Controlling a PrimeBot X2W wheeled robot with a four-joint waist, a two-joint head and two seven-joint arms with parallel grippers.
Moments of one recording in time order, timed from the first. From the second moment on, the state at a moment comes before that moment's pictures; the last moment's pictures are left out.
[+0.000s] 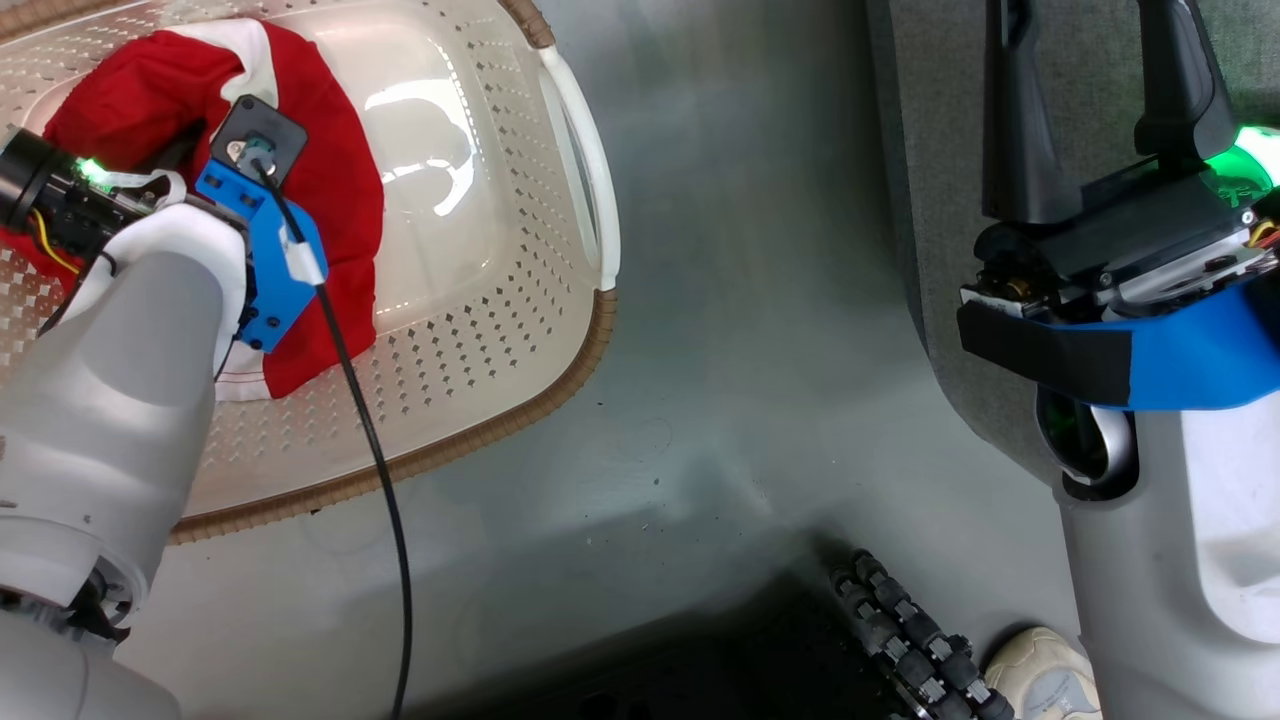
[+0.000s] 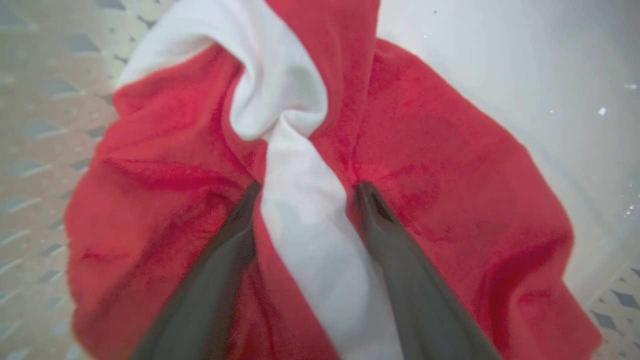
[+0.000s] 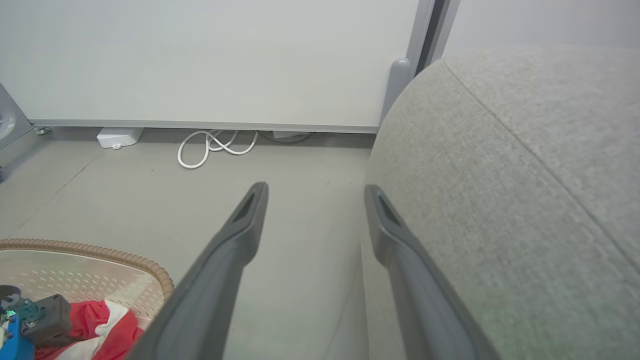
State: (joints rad) left arm -1.17 0.28 -0.95 1.29 -0.31 -0.05 0.00; right arm -0.63 -0.05 0.10 -0.07 0.13 0.13 -0.26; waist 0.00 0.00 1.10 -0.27
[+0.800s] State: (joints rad) left arm -1.18 0.18 -0.99 1.29 -0.33 -0.07 0.02; right arm -0.63 -0.05 0.07 -0.04 0.12 0.13 -0.26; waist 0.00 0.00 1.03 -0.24
